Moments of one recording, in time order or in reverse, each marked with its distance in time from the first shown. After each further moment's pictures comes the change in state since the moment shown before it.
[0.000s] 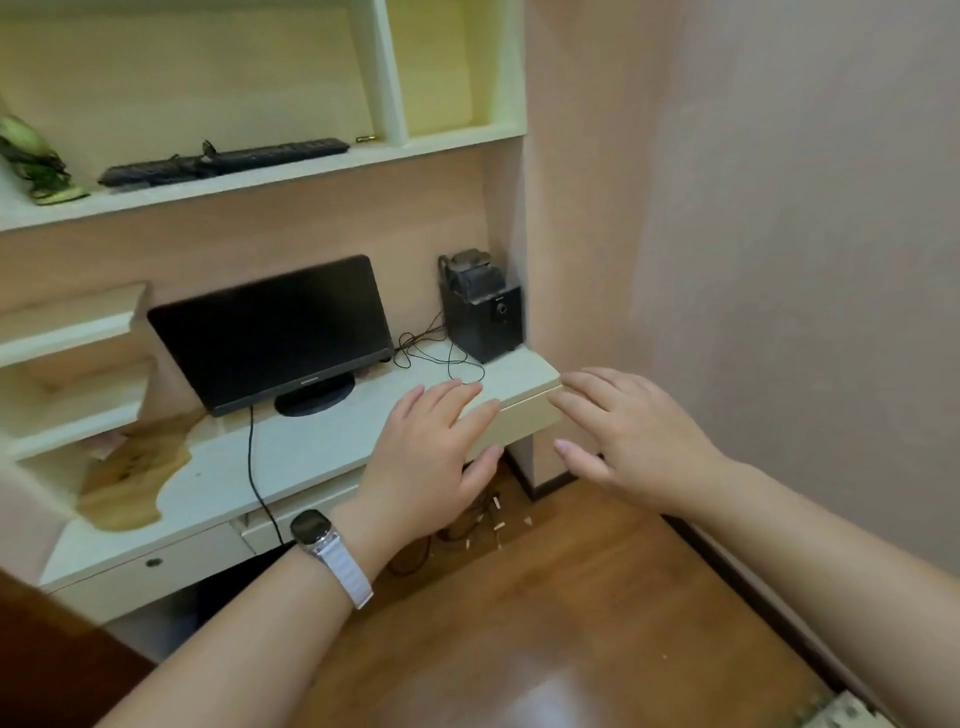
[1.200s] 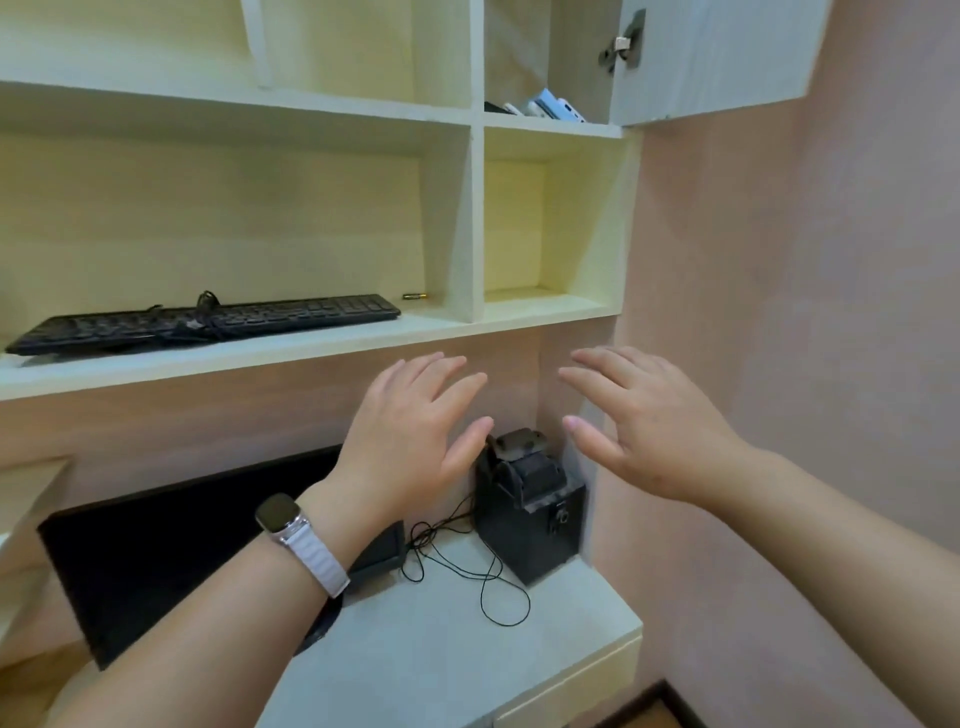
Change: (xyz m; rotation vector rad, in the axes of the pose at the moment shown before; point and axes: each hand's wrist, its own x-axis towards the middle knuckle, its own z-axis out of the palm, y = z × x) left_hand 0.303 -0.297 0.013 0.075 0.404 0.041; right_hand 0.401 0.104 0.050 -0.134 0.265 -0.068
